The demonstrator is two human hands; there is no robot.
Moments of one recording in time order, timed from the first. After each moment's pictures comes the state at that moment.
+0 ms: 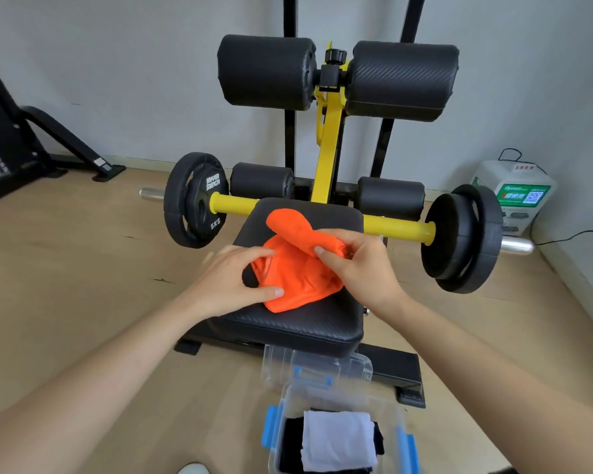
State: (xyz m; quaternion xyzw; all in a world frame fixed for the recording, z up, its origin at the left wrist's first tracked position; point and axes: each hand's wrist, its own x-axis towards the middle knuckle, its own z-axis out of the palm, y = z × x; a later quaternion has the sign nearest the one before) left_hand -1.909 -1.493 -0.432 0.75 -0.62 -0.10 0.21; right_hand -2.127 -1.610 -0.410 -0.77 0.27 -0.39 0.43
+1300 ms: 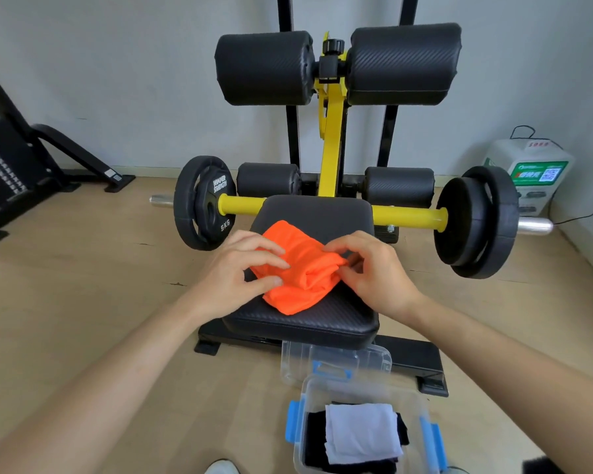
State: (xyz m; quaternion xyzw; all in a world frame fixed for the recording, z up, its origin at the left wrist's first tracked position) left_hand -1.901 -1.486 -0.422 0.61 -0.72 -0.04 0.33; right_hand -2.140 -1.607 -0.426 -0.86 0.26 -0.34 0.29
